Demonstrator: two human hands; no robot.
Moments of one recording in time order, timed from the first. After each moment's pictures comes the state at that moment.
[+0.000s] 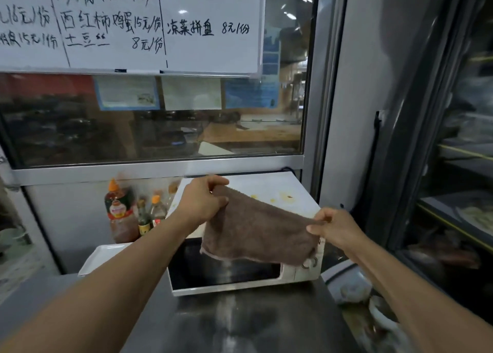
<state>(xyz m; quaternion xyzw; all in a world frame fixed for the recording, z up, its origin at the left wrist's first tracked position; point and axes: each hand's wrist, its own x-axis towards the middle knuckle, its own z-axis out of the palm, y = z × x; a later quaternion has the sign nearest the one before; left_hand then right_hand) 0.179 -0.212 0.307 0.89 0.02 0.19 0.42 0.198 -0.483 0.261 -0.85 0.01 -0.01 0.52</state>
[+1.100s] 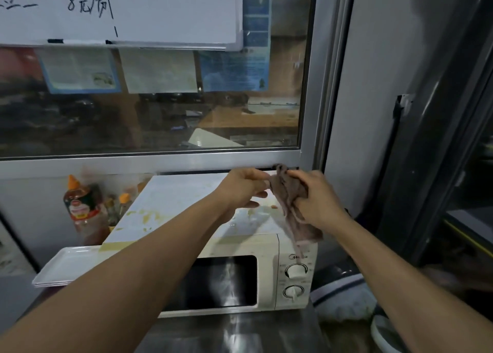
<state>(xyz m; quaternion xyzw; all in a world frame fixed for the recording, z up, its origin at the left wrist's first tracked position) 0.310 -0.338 0.309 0.79 0.01 -0.01 0.61 0.349 -0.507 0.275 -0.89 -0.18 -0.13 0.39</state>
